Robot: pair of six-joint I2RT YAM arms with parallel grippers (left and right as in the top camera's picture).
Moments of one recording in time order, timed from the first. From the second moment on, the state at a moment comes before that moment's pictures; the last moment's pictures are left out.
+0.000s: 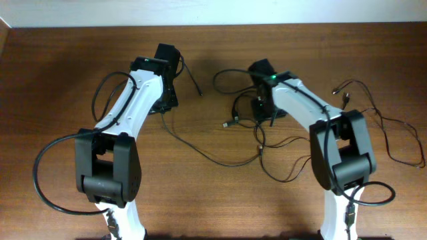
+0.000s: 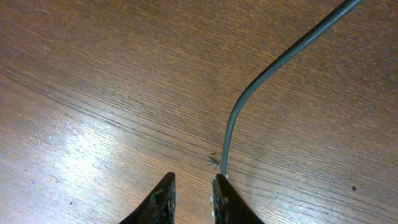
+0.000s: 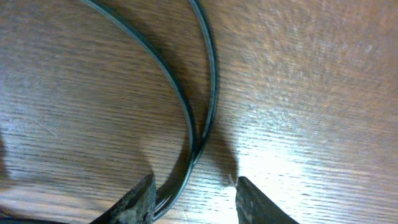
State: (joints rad) left arm -0.21 1.99 1.62 -1.11 -0.30 -0.49; right arm 0.33 2.15 1.53 -0.85 0.10 0.17
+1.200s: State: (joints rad) left arm -0.21 1.99 1.61 -1.11 -0.29 -0.49; right arm 0.28 1.41 1.57 -0.95 0.01 0.45
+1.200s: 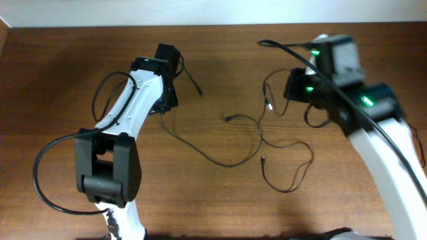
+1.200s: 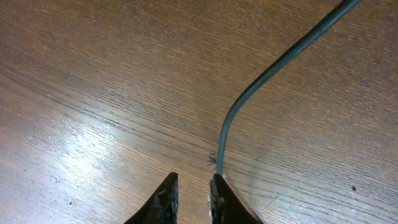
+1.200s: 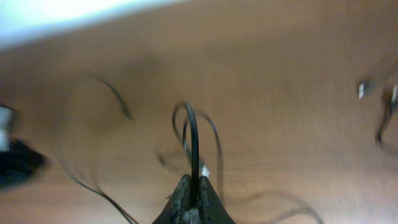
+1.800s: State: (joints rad) left arm -0.21 1.99 1.61 -1.11 -0.29 -0.49; right arm 0.28 1.15 1.58 -1.27 0.48 0.44
